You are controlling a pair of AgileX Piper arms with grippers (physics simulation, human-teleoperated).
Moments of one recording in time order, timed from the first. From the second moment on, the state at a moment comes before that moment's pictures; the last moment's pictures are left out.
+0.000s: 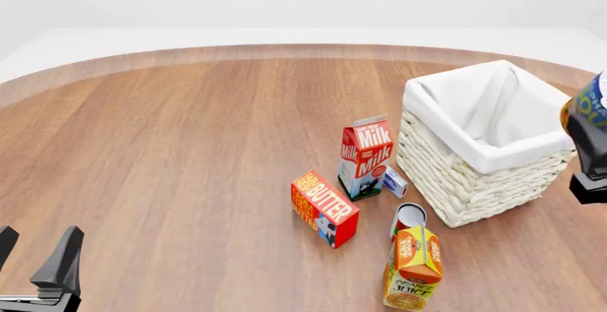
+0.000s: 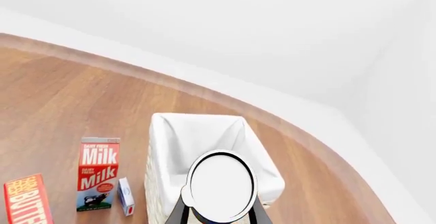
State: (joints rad) left arm 0.00 0.00 0.00 0.00 0.00; right arm -0.02 0.51 -0.61 0.22 -0.31
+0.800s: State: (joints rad) left arm 0.00 0.00 0.00 0.00 0.00; right arm 0.00 0.69 -0.69 0.15 -0.33
